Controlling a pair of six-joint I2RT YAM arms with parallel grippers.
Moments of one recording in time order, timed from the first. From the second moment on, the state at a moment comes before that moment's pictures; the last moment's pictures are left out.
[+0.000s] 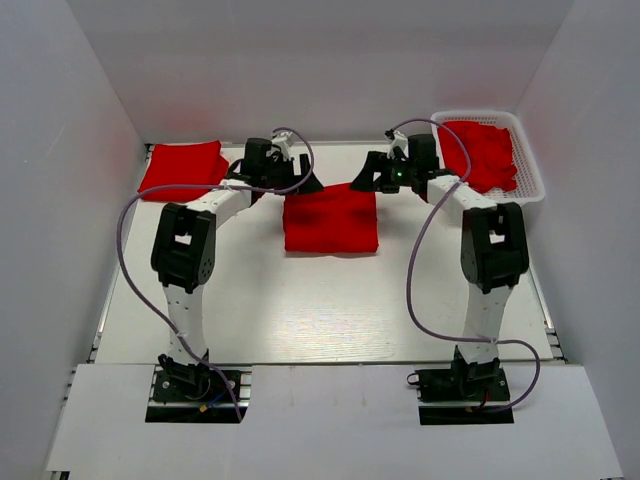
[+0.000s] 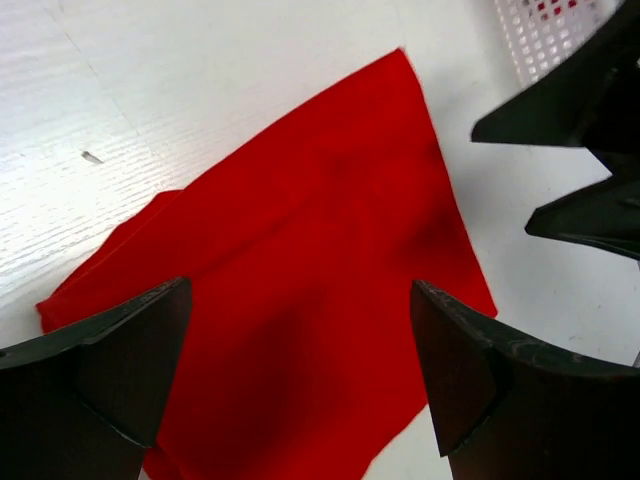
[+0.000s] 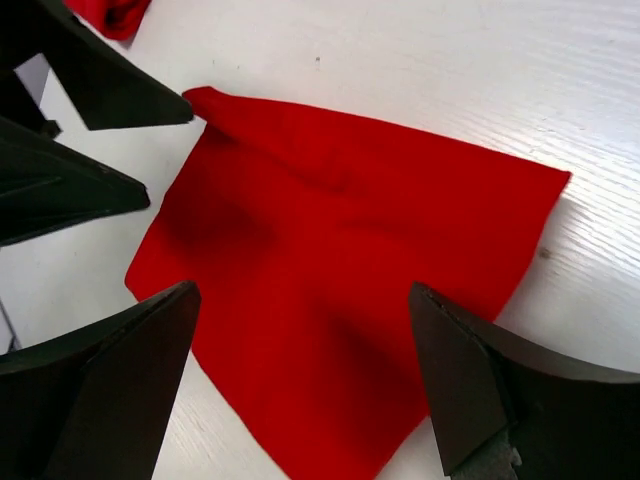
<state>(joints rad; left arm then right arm) -0.31 2.06 1.54 -0.03 0.52 -0.34 0.24 1.99 1.47 -0.08 -0.65 0.28</state>
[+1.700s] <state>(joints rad) -0.35 1.84 0.95 0.32 0.68 -0.35 0.29 1.94 1.18 0.12 -0.79 0.38</state>
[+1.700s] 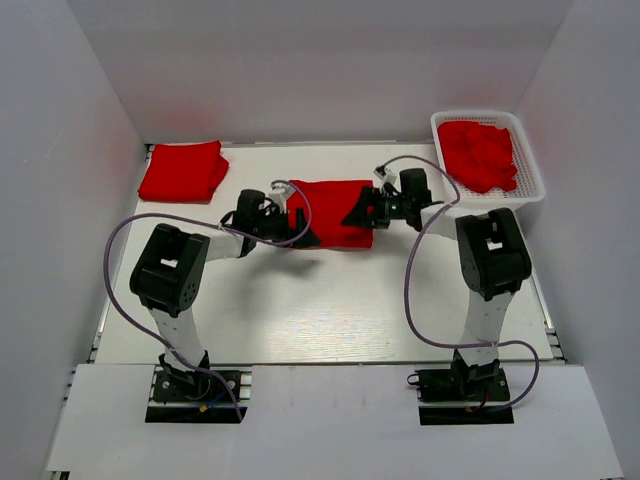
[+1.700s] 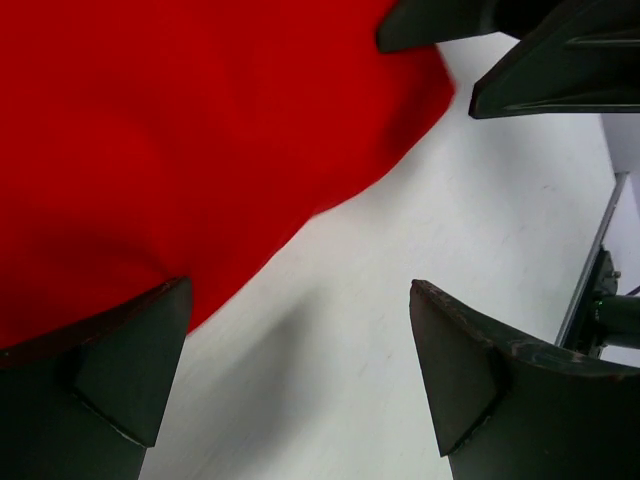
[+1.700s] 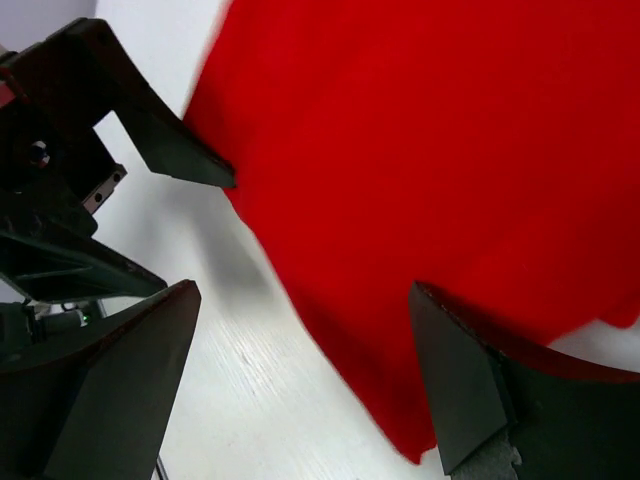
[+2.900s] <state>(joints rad) -0.31 2.06 1.46 -0.29 0.14 -0.22 0.28 1.41 0.97 -0.12 -0.33 0.27</state>
